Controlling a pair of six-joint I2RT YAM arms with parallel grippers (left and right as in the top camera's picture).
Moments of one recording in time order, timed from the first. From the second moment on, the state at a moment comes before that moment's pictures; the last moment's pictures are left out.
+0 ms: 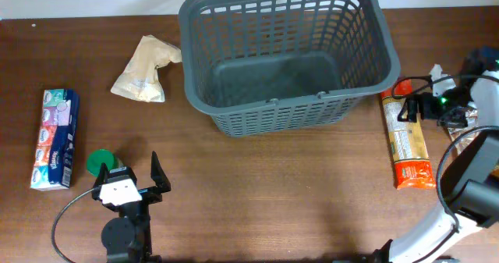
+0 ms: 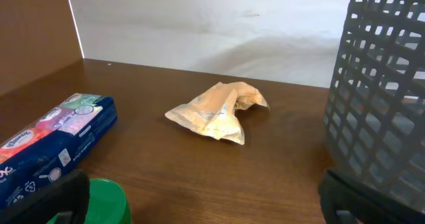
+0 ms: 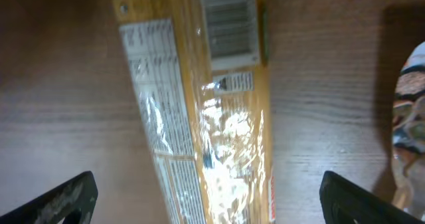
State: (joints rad) left arm 0.09 0.01 0.04 -0.12 -0.11 -0.07; right arm -0.46 2.01 1.60 -1.12 -0.16 -0.36
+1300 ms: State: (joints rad) left arm 0.09 0.01 0.04 -0.12 -0.11 -0.07; right arm -0.42 2.02 1.36 -0.88 -0.06 -0.24
